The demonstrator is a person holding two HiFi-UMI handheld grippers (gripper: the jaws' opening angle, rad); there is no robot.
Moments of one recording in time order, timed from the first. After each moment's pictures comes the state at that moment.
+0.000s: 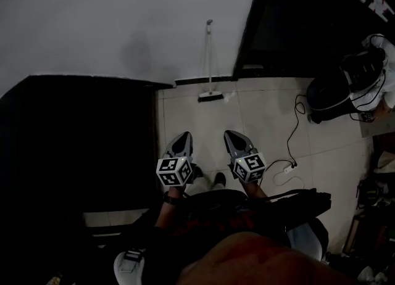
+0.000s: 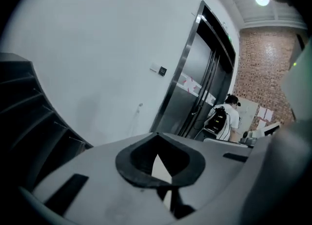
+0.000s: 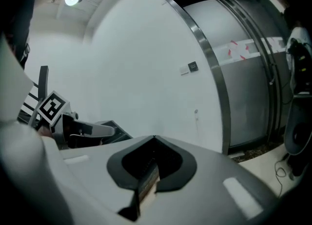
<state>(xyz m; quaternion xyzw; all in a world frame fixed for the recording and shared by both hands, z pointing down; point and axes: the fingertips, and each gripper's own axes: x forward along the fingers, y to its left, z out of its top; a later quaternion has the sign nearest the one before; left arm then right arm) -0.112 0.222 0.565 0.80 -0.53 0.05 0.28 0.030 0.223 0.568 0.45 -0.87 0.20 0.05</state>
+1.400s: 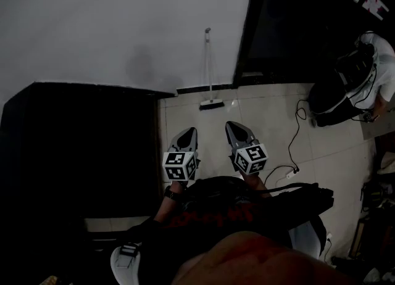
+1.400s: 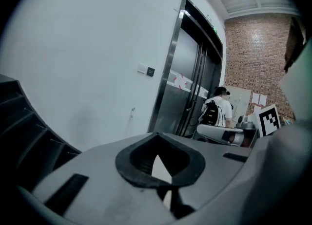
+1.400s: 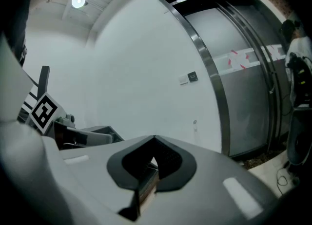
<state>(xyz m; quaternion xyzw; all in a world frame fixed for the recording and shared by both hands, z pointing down) -0.080 0.210 0.534 0.83 -0.51 0.08 0.21 0.044 0.198 0.524 0.46 -0.87 0.16 0.02</state>
